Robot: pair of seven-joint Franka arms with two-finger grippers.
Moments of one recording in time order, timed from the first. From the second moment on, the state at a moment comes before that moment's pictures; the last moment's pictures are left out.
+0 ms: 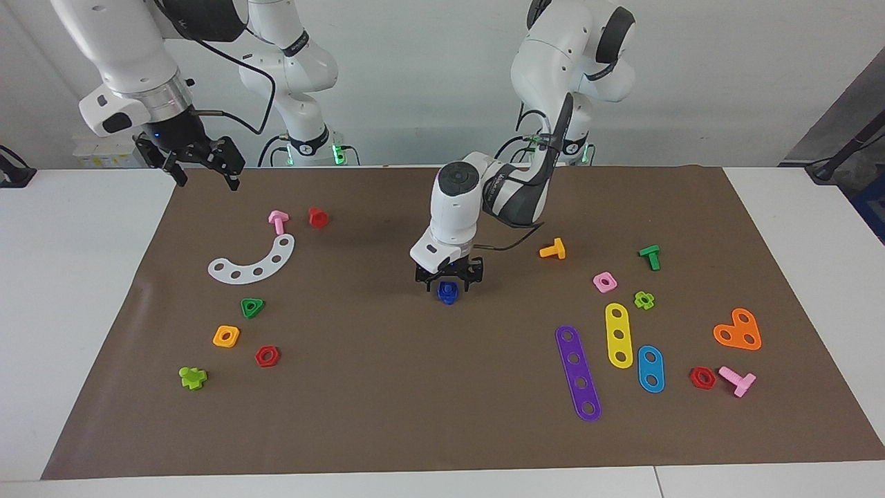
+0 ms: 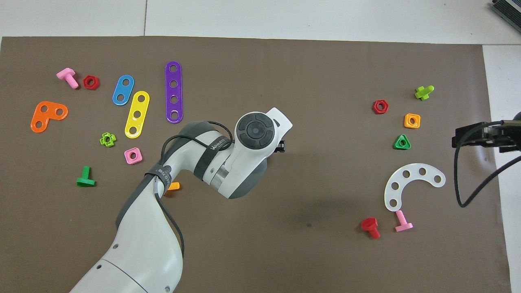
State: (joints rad) left arm -0.66 0.53 -0.05 -1.64 0.03 2.24 -0.63; right arm 0.07 -0.07 -0.10 -1.67 -0.02 1.59 0.10
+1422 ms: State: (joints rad) left arm -0.66 0.54 -0.05 -1.65 0.05 2.24 -0.63; right arm 0.07 -0.07 -0.10 -1.67 -0.02 1.59 0.10
